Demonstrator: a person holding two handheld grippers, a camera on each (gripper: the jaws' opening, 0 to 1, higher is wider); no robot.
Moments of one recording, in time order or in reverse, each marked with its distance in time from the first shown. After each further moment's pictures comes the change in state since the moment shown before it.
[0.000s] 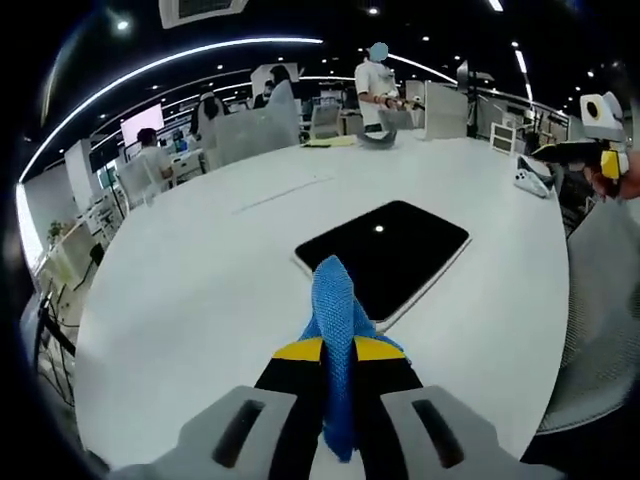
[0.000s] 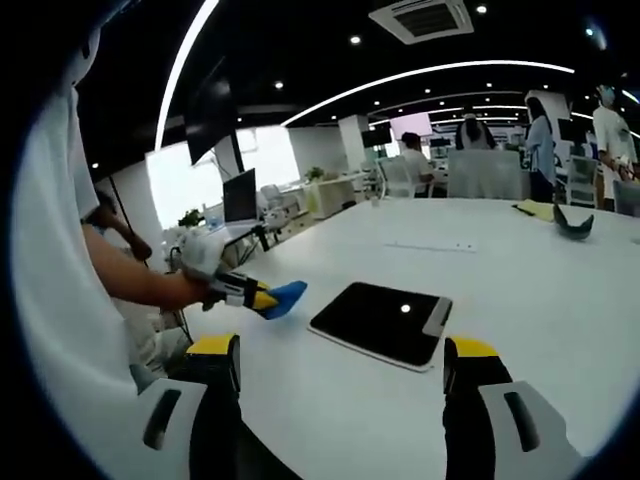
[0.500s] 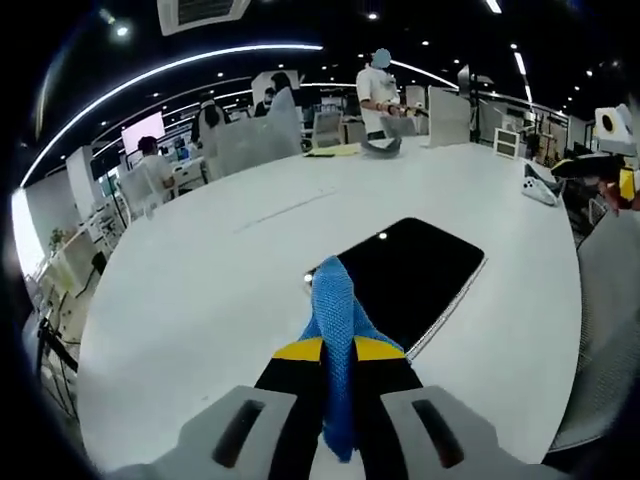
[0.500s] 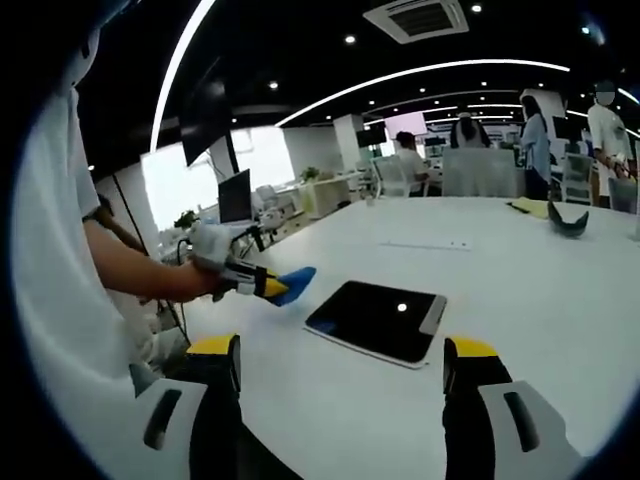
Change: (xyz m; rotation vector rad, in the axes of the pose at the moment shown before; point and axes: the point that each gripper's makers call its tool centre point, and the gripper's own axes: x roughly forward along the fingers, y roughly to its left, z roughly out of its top) left arm 0.022 0.015 0.026 0.015 -0.028 0.011; right arm -0.005 -0.005 -0.001 0.013 0.001 -0.022
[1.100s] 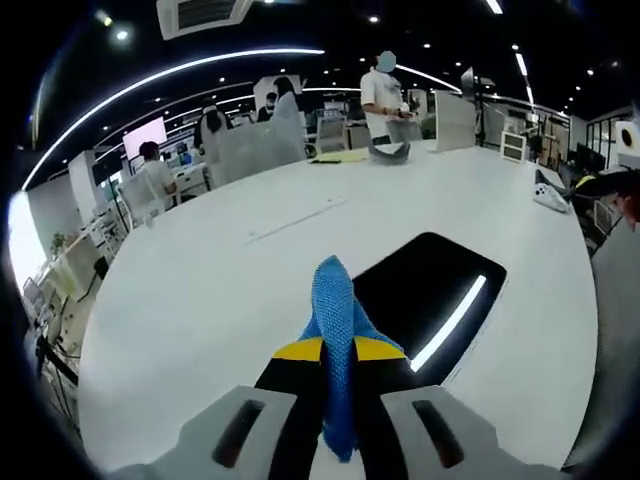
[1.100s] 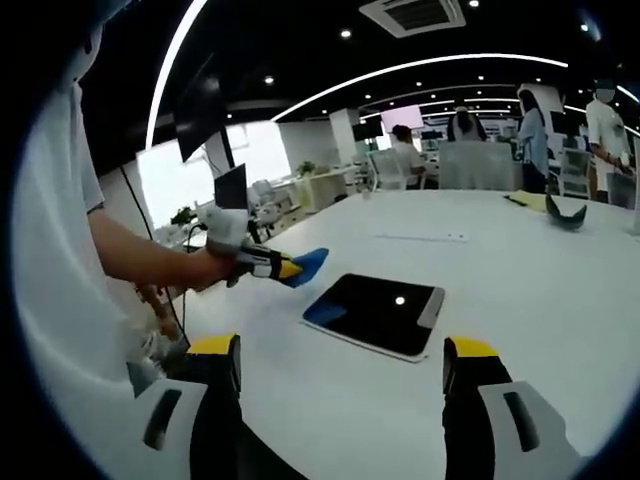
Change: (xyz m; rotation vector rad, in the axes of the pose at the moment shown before) left arm 0.031 0.018 0.021 0.000 -0.018 0.016; right arm 0.004 -0.001 -0.006 0.011 0.029 -0.006
